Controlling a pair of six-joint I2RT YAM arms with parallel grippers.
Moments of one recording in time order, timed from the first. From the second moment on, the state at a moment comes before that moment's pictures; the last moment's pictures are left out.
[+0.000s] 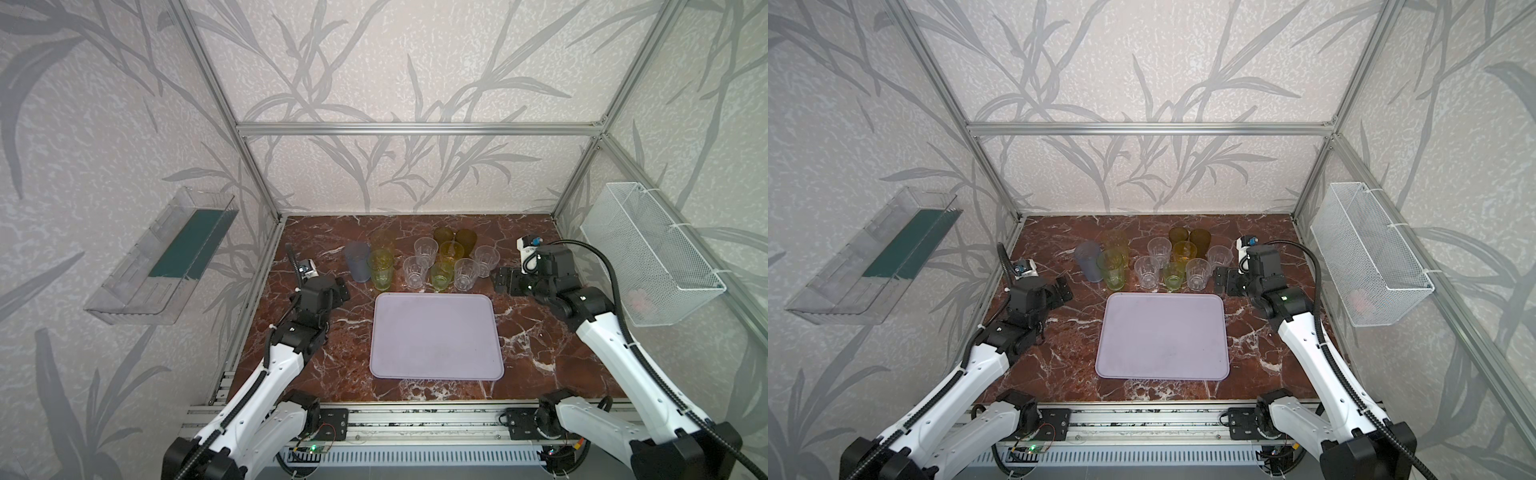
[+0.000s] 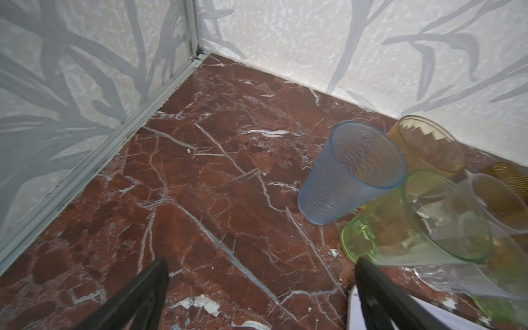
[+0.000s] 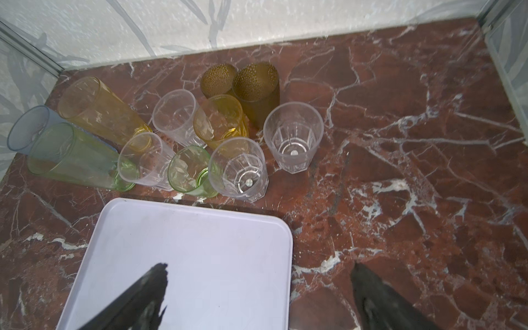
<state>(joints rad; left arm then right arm) -0.29 0.87 0.54 -0.20 -0.41 -0.47 0.24 1.10 1.03 -0.67 -0.06 0.27</state>
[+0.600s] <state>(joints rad) -0.34 0.68 0.38 -0.03 -0.15 -0.40 0.14 1.56 1.33 -0.81 -0.06 0.37</state>
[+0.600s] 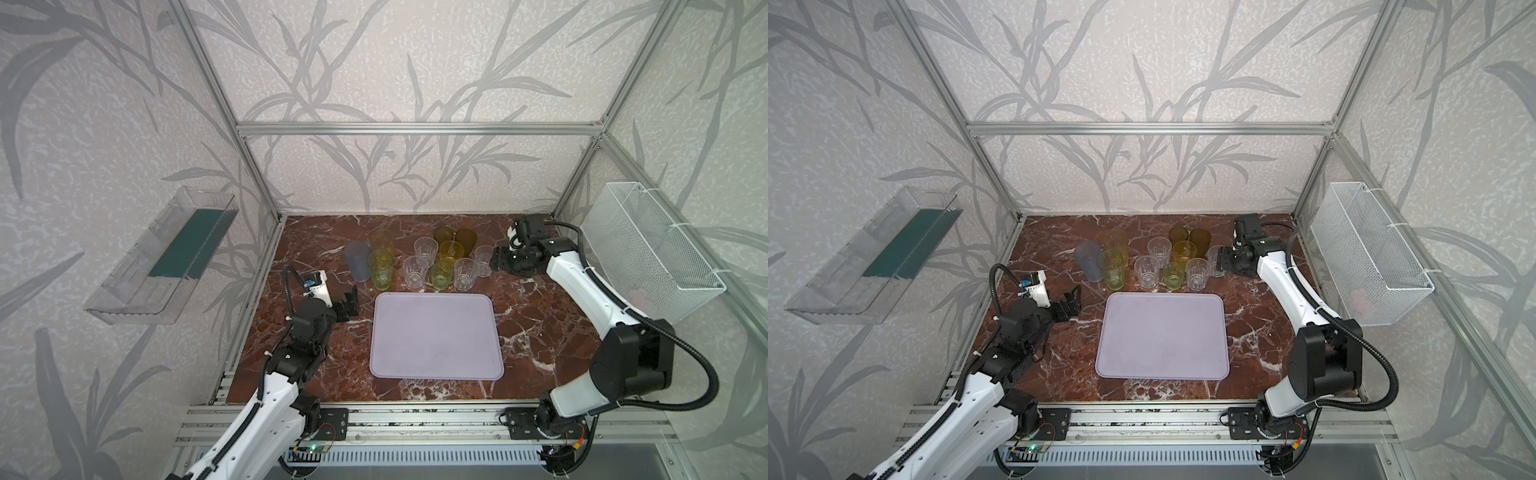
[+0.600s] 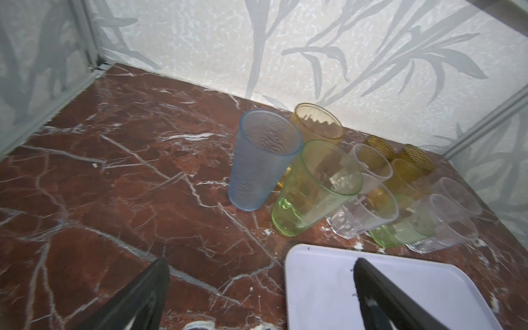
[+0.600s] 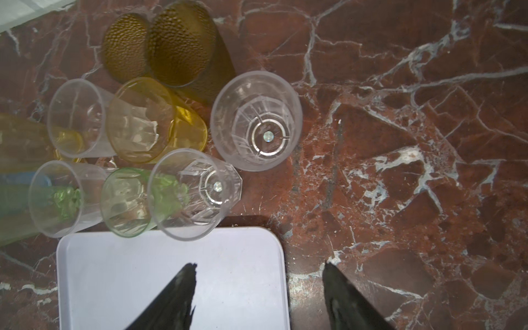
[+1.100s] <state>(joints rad) -0.47 0.80 0.54 -0.05 0.02 -0.46 0.07 1.77 1.48 -0.79 -0.12 0.42</state>
